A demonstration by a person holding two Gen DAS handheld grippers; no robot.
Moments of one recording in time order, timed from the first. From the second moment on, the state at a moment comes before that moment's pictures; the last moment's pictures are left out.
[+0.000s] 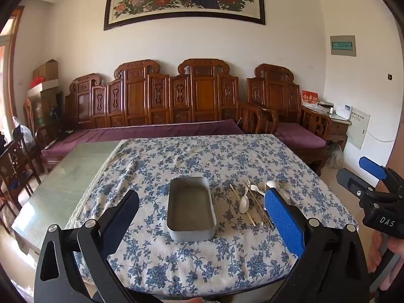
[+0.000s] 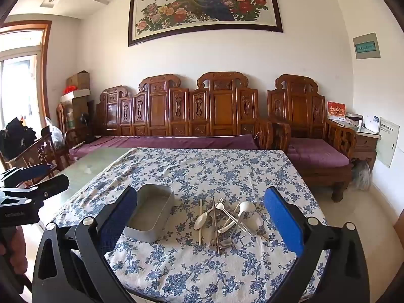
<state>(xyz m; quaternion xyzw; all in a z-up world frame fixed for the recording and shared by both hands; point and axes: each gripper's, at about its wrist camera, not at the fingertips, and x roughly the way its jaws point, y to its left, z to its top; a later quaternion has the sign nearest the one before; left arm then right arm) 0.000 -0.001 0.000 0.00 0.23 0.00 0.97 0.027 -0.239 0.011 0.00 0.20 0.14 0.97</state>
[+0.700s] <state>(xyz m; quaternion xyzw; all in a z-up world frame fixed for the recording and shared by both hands) -0.002 -0.001 0.009 0.00 0.23 0.00 0.97 0.026 -0.239 0.010 0.00 0.20 0.14 0.97</state>
